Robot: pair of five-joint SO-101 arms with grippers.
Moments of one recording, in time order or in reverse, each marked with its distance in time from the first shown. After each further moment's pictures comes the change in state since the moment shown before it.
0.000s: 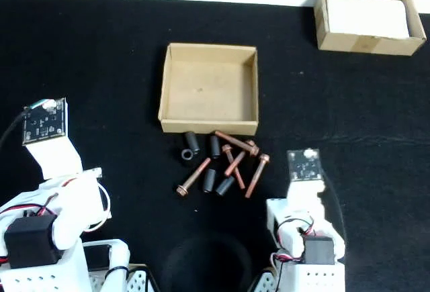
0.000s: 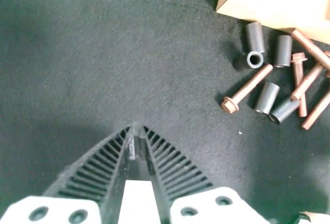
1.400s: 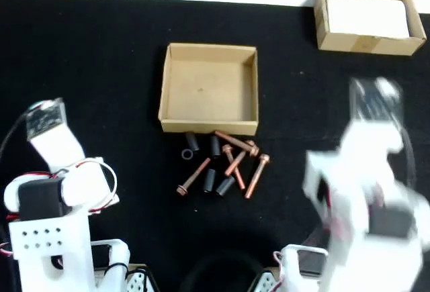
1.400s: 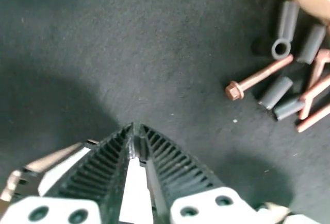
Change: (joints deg) left arm 0.0 8.0 4.6 0.0 9.8; right arm 5.5 55.1 -80.7 28.8 -2.9
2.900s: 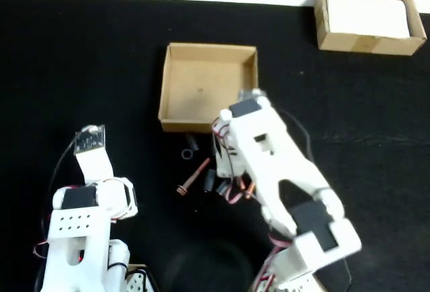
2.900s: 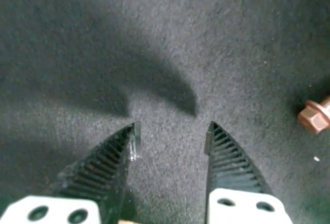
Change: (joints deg) left arm 0.0 0.5 39.5 -36.8 -8.4; right arm -29.3 56.5 4.7 -15.0 -30.3
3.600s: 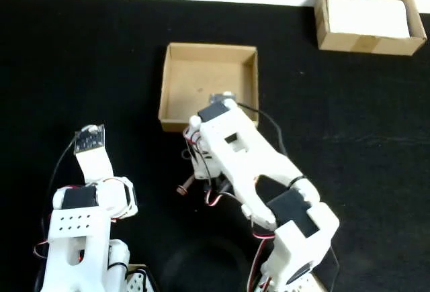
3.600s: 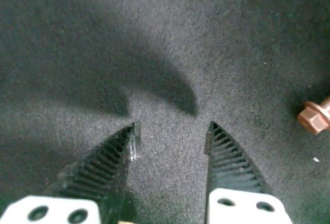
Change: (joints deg) left arm 0.0 0.0 0.0 0.0 0.0; right arm -8.4 4.4 -6.9 -3.8 -3.7
